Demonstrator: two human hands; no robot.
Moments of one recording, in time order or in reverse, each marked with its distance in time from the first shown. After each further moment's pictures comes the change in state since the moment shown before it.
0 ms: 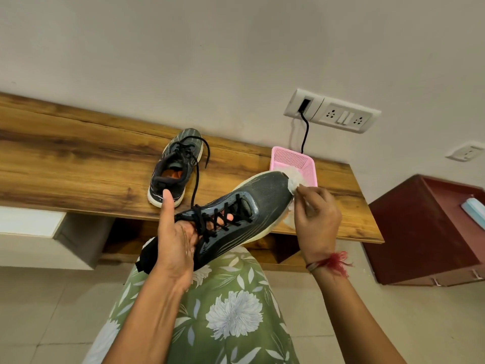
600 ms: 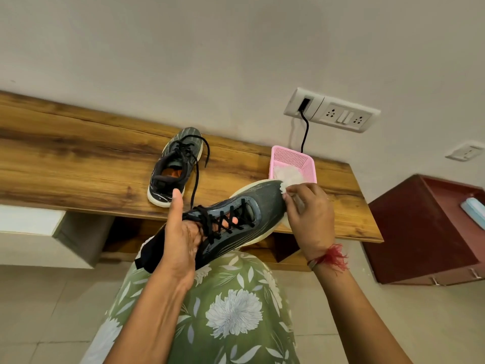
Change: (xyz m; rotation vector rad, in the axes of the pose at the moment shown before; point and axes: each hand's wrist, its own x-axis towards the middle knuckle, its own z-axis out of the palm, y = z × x) left_hand -0.015 0.009 0.018 0.024 -0.079 -0.018; right_hand 0.008 -0.004 -0.002 -0.171 -0.228 -0.071
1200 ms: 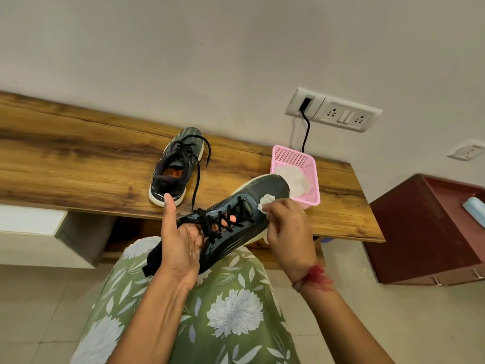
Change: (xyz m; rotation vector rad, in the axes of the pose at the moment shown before) left_hand 0.016 -0.016 -0.018 -0.018 0.184 -0.041; right_hand -0.028 -0.031 0.014 0.048 -0.103 -0.049
